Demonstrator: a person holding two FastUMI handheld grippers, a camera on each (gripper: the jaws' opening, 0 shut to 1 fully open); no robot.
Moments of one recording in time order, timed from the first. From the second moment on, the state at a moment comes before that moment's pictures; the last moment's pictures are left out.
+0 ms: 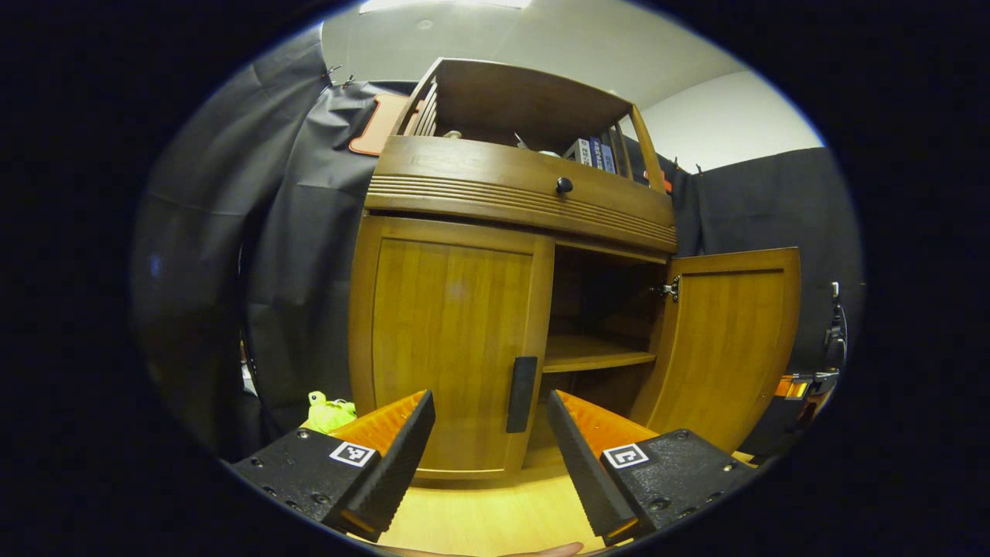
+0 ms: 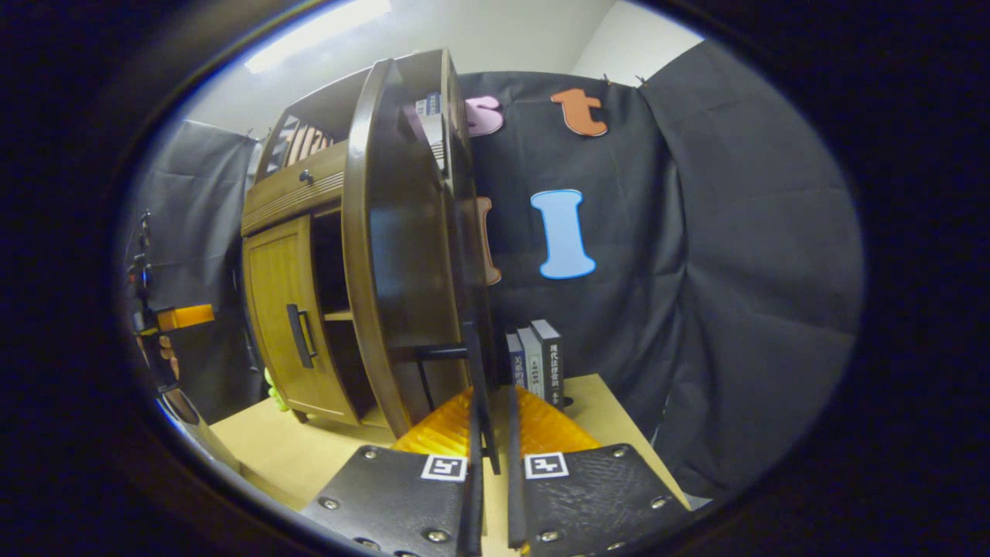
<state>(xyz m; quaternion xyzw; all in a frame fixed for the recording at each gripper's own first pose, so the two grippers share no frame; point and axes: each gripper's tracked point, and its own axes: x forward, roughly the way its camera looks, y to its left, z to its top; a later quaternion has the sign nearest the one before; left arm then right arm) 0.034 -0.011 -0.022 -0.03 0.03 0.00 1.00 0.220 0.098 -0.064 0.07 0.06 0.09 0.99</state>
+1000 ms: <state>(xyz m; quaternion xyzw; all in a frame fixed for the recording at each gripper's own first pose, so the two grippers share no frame) 0.157 -0.031 -0.071 0.00 -0.06 0.01 1.00 0.164 0.058 -0.028 0.04 0.00 -0.04 1.00</state>
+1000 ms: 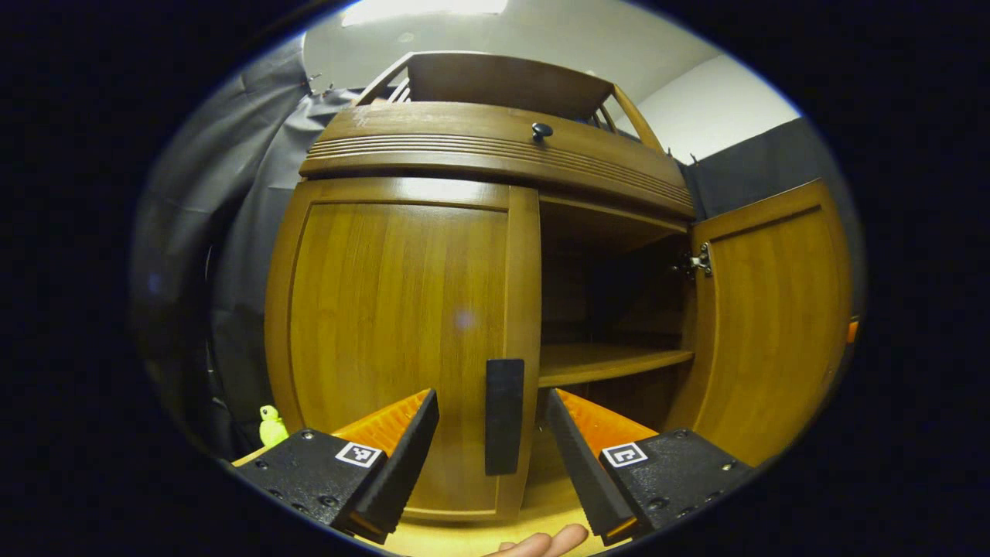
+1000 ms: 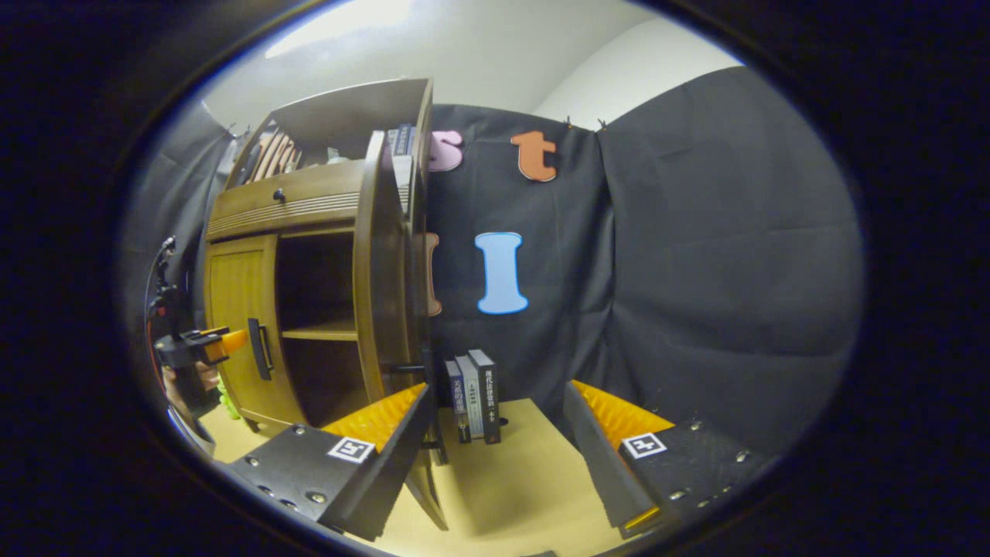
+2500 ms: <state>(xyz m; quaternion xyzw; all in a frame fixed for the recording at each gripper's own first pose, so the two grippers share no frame) 0.168 -0.045 -0.090 0.02 0.05 -0.04 1.00 0.067 0.224 0.011 0.06 -0.02 0.18 0.98</state>
